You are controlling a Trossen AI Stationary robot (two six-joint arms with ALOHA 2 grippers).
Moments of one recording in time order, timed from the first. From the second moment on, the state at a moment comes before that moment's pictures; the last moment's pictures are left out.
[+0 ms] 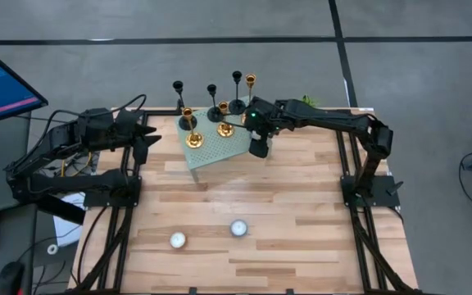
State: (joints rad) left arm 0.32 0.65 1.07 -0.93 -0.15 -0.24; right arm -0.34 1.80 1.59 -0.90 0.08 -0.11
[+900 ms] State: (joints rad) left arm 0.32 0.65 1.07 -0.93 -0.15 -0.24; right arm -0.34 1.79 1.63 -0.92 0.08 -0.11
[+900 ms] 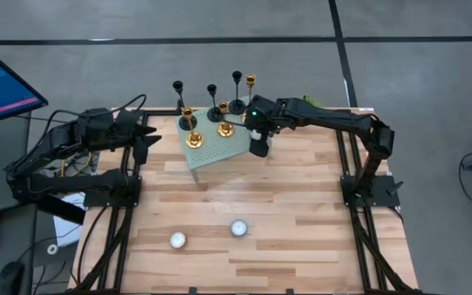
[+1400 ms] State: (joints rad) left arm 0.32 0.65 1.07 -0.93 -0.13 -0.24; right arm -0.28 1.58 1.67 -1.25 0.08 0.03
